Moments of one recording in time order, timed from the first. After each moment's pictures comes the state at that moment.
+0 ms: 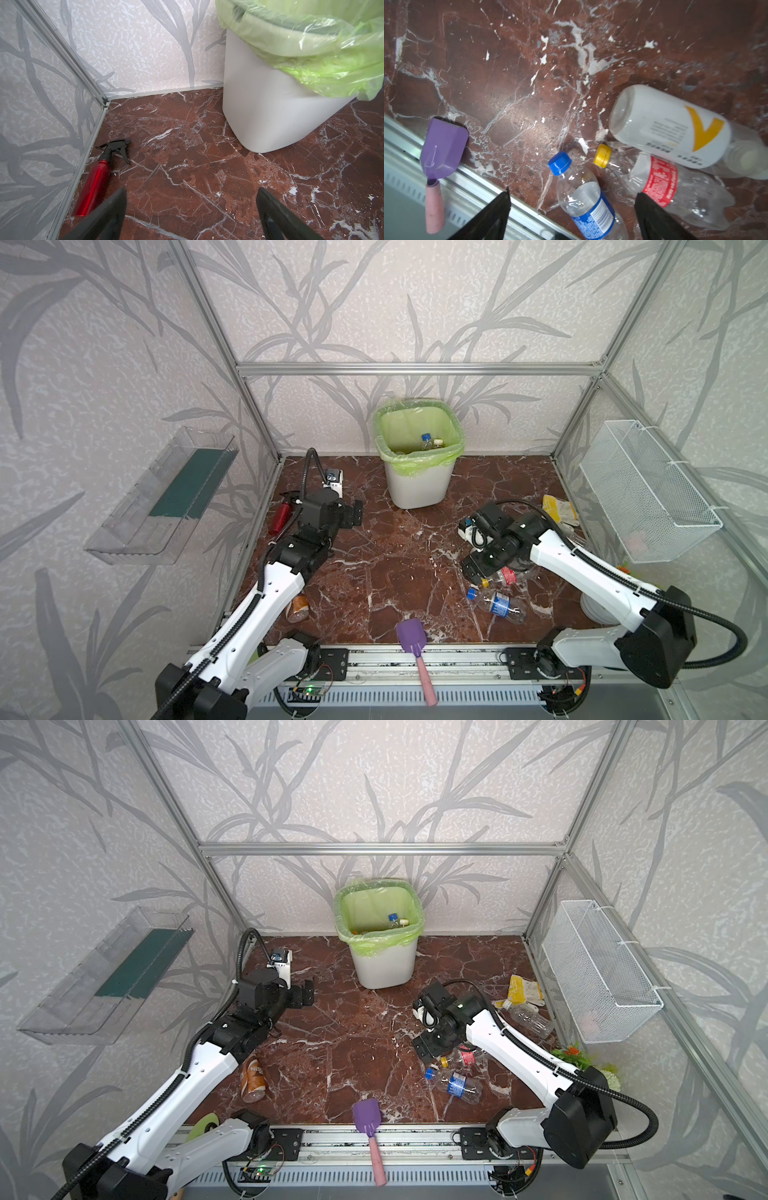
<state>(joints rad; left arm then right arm) -0.36 1.01 0.91 -0.34 -0.31 -0.06 0.65 1.36 1.10 -1.12 -0.07 0.14</state>
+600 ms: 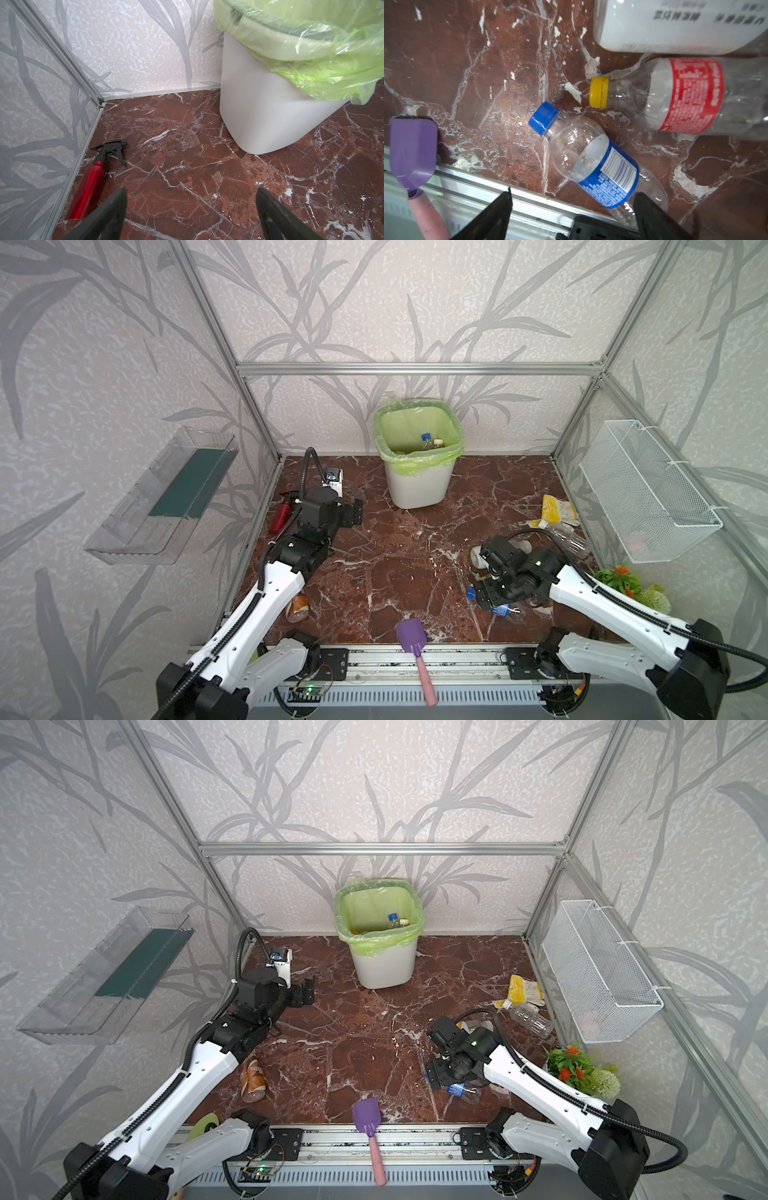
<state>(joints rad) -0.35 1.02 0.91 -0.33 -0.28 -0.07 0.74 1.10 0.79 -1.09 0.00 0.49</state>
